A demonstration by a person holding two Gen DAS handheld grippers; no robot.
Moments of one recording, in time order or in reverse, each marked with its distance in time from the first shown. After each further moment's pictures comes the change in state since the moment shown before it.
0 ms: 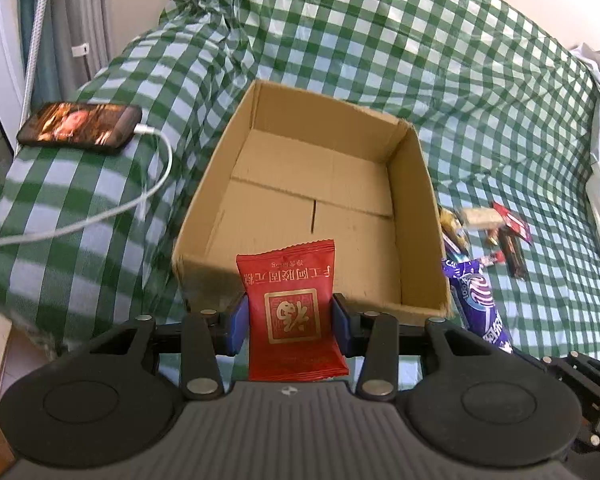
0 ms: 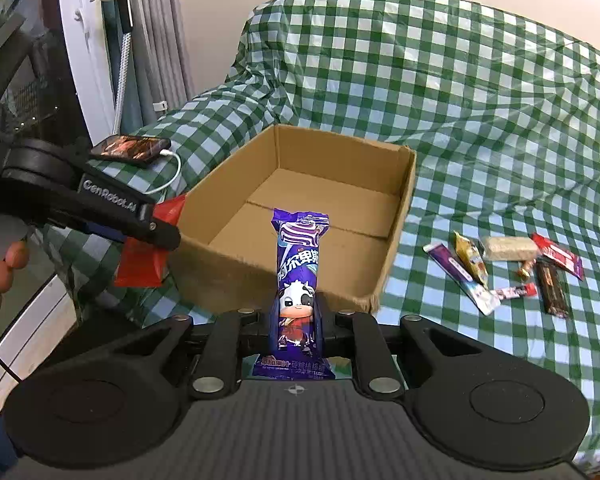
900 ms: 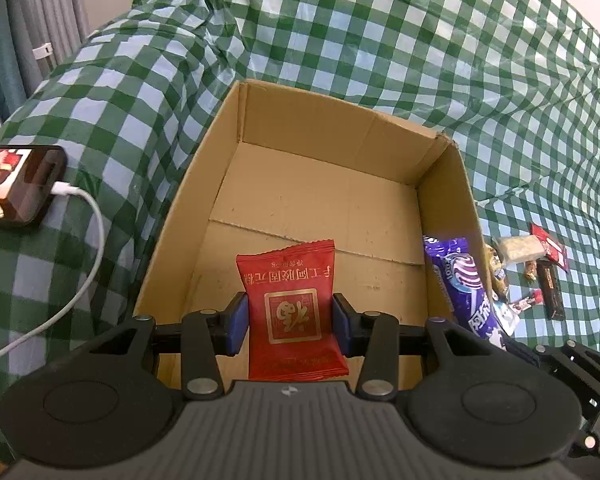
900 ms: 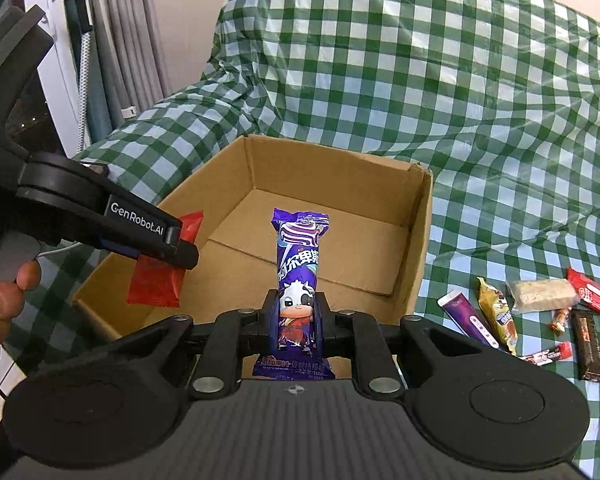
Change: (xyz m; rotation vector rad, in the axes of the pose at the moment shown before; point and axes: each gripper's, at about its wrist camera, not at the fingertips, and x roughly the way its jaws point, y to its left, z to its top) left arm 0.123 -0.011 0.091 0.009 0.077 0.026; right arm 0.130 -0.038 0.068 0.021 0.024 0.007
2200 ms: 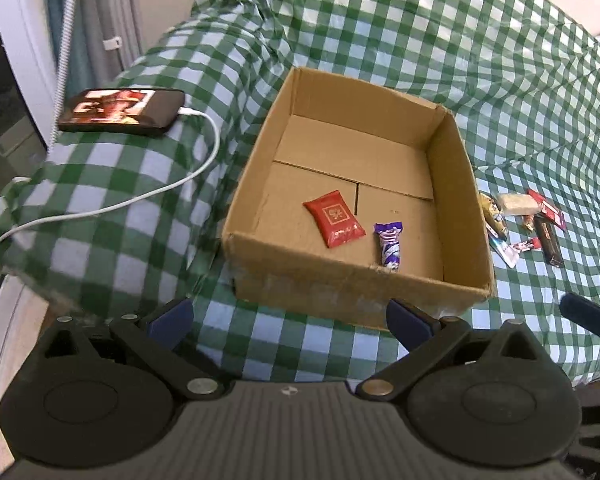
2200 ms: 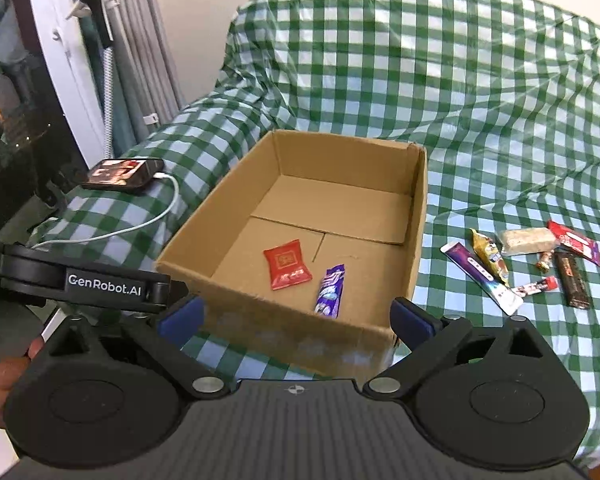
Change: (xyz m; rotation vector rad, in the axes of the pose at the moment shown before) left arm -0.126 0.027 -0.124 -0.019 -0.056 0.088; right arm -0.111 0.049 -0.046 0.089 -0.013 0.013
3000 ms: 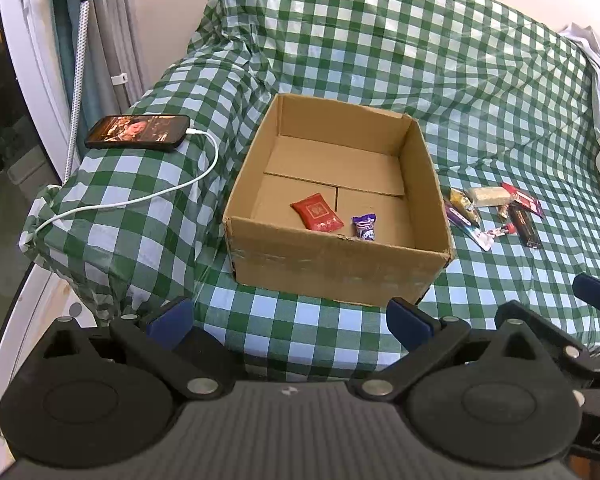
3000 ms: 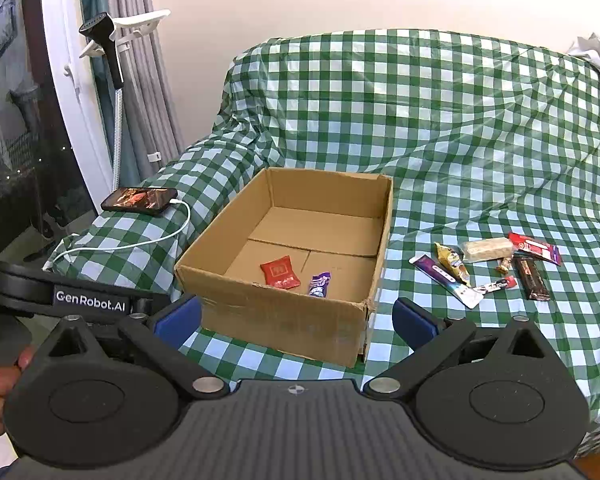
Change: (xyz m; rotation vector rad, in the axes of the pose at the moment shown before) left arm -0.070 -0.019 -0.055 0.061 -0.095 0.001; right arm -0.088 0.003 -0.045 0.021 -0.145 -0.038
